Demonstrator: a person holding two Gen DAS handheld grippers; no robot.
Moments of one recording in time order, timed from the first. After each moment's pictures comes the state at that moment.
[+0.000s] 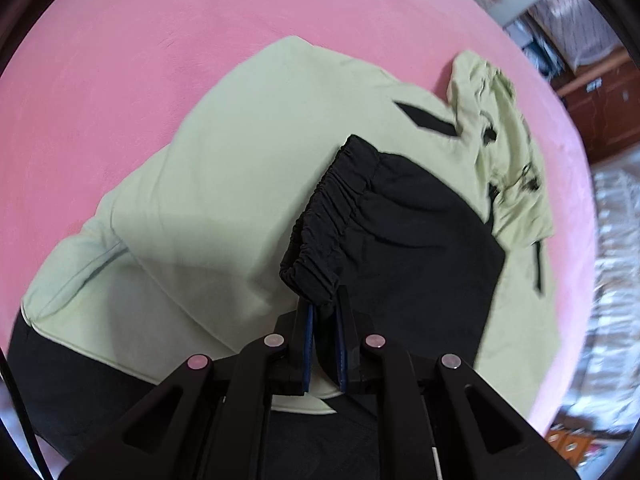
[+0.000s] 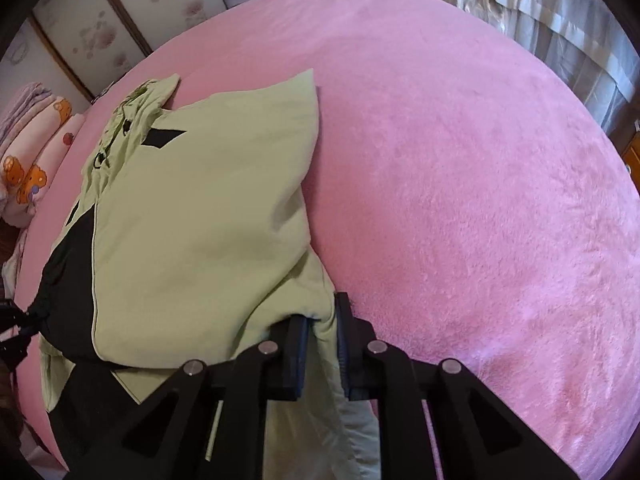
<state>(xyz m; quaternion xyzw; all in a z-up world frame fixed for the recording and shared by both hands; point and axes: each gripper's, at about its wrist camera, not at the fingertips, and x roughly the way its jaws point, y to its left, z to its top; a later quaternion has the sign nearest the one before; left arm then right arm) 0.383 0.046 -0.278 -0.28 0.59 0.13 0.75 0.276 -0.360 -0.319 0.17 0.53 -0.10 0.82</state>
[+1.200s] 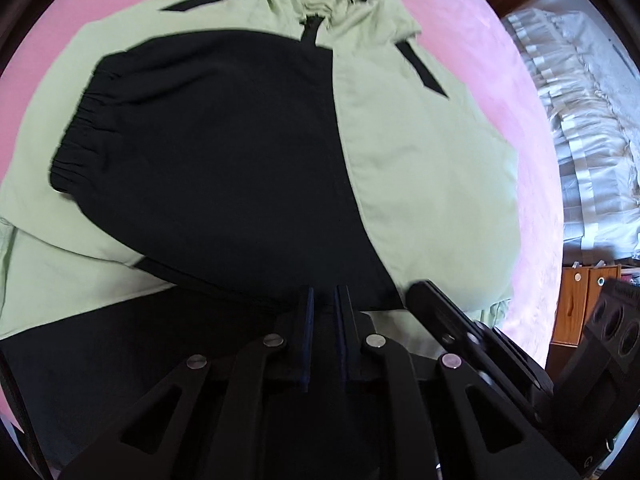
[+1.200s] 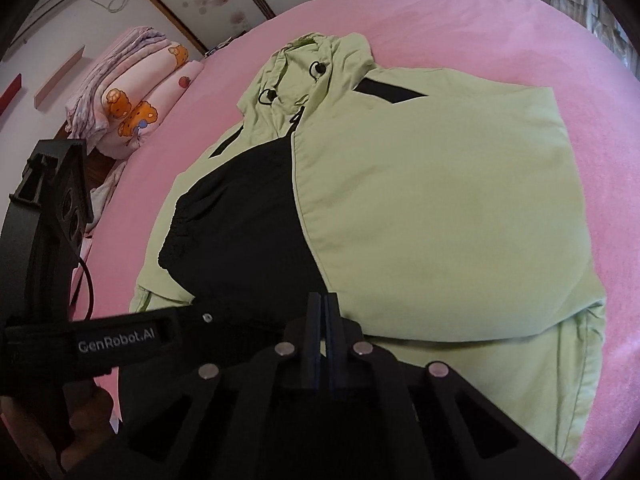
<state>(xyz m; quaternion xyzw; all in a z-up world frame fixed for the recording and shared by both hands) 0.345 -0.102 -0.262 -0.16 0.66 -0.09 0.73 0.294 -0.219 -0.289 0.16 0.53 0.13 0.82</state>
